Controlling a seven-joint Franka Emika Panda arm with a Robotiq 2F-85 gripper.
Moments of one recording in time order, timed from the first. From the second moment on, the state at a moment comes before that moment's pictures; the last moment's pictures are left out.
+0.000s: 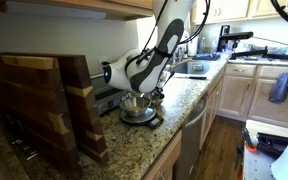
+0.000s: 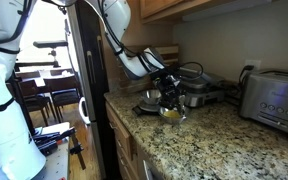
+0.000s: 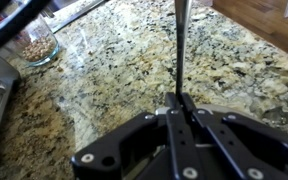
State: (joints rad) arm 0.08 0.53 0.02 -1.92 -1.07 1.79 -0.28
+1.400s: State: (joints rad) arm 0.03 0.53 0.03 -1.89 -0.94 1.83 -0.27
